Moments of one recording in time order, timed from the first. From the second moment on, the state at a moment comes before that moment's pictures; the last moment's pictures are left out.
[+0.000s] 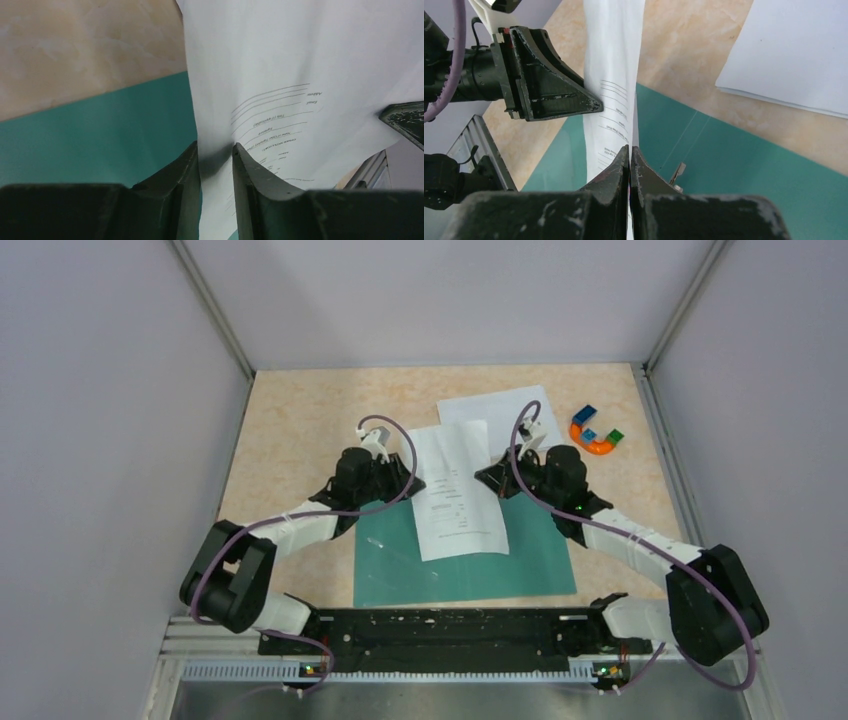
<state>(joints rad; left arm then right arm) -0.46 1.42 0.64 0.33 0.29 -0.64 0.48 1.23 0.59 0.39 -0.39 0.43</state>
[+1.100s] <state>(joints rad) -0.46 1.31 0.49 0.34 0.24 -0.68 0.51 1.19 0.45 0.51 -0.52 0.48</state>
